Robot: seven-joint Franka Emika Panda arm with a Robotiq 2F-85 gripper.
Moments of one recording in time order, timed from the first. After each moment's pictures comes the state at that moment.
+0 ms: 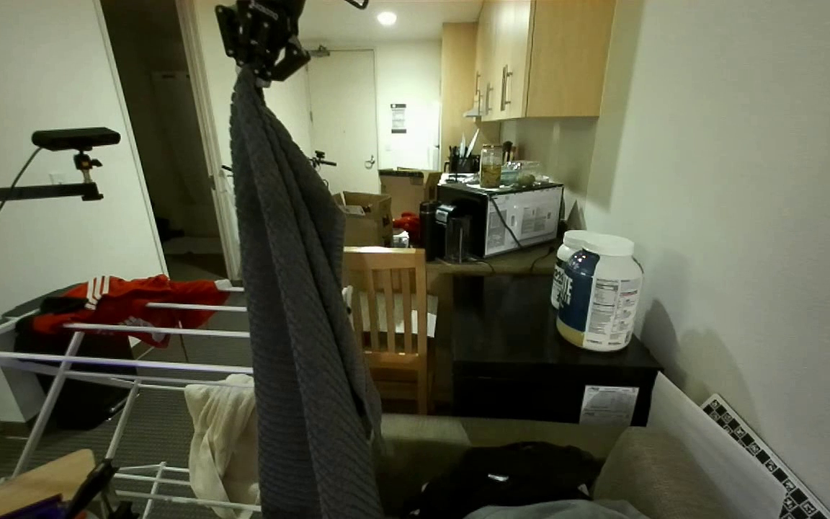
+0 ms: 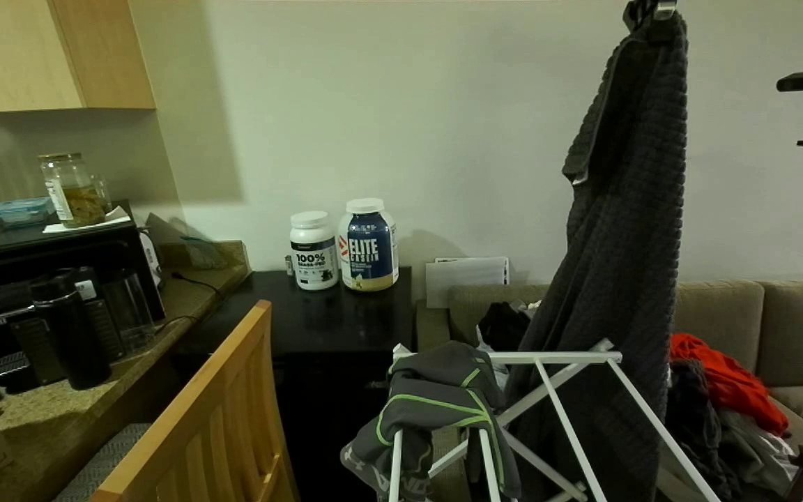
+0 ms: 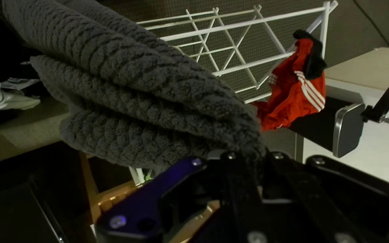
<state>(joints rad) 0.02 -0.19 -0.04 -1.62 0.44 1.23 -0.44</state>
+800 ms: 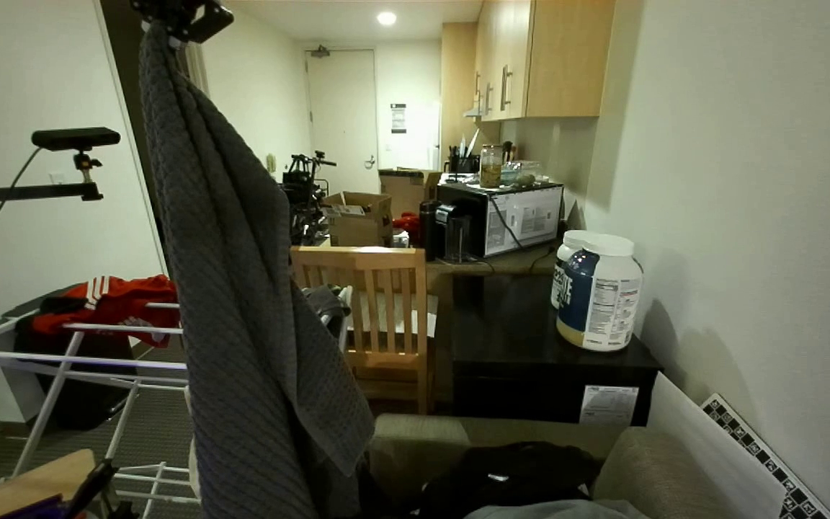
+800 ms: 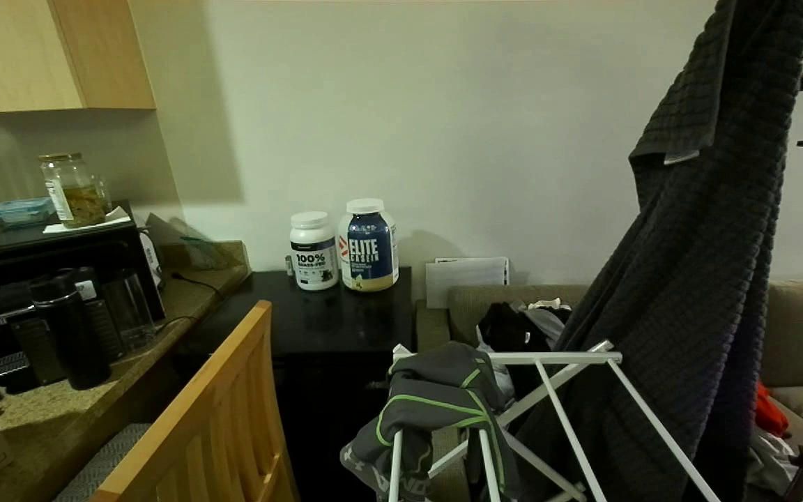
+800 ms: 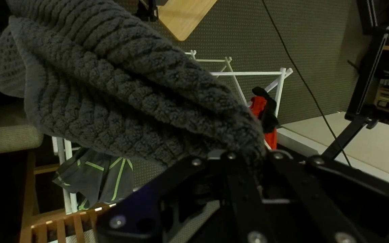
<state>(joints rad) 0.08 -0.30 -0.02 -1.62 0.45 1.05 -0.49</state>
